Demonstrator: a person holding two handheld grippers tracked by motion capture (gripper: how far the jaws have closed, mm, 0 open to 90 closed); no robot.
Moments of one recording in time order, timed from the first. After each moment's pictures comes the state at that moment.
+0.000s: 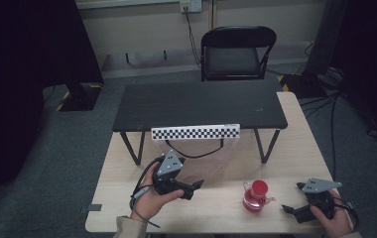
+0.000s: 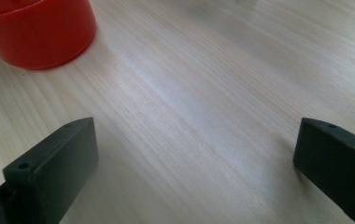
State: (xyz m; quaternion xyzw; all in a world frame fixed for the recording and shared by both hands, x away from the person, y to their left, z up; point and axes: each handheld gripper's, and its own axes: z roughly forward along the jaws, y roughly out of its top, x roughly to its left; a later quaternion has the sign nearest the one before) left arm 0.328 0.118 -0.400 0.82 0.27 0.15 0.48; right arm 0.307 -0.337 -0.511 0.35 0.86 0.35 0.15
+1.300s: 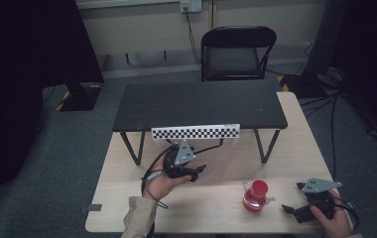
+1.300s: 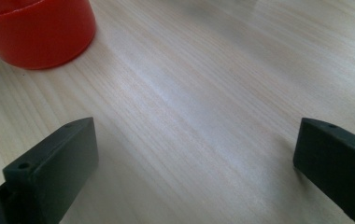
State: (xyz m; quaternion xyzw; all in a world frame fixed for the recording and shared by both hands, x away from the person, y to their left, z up) left arm 0.373 0.100 -0.415 0.86 0.20 0.23 0.41; right arm 0.307 -0.337 -0.511 0.35 0.86 0.35 0.15
